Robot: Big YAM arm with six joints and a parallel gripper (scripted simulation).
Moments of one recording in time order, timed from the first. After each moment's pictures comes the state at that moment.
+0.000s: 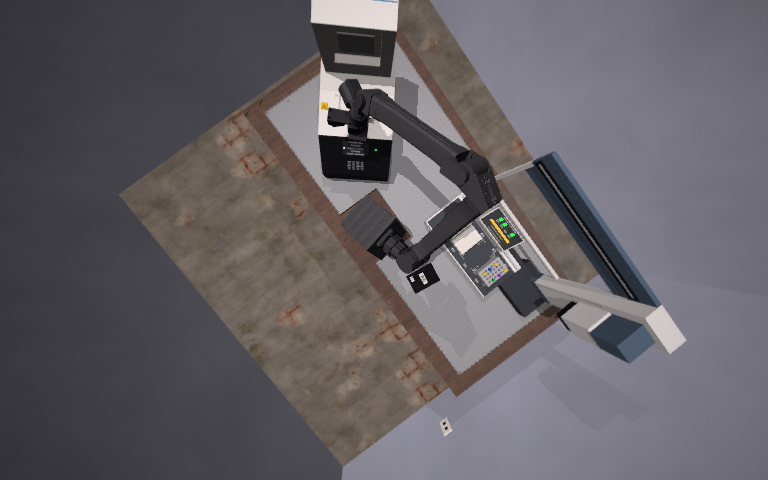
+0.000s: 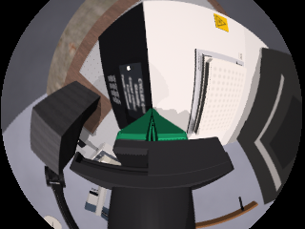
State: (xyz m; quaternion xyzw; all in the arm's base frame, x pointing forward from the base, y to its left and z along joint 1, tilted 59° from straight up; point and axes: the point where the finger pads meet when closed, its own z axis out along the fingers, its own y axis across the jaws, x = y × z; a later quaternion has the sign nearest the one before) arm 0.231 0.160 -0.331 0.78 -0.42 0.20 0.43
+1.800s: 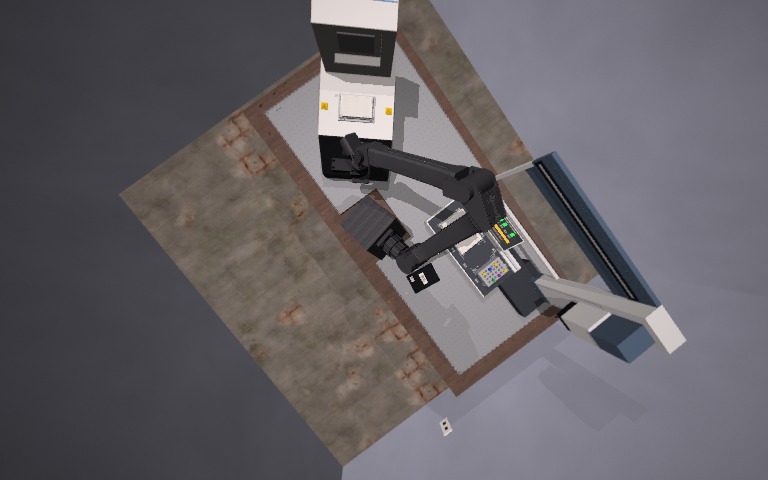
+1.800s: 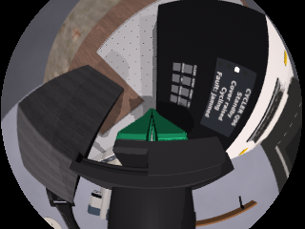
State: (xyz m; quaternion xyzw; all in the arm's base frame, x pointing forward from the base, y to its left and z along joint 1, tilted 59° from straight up) arm 0.134 0.057 -0.275 0.79 -0.38 0.21 0.44
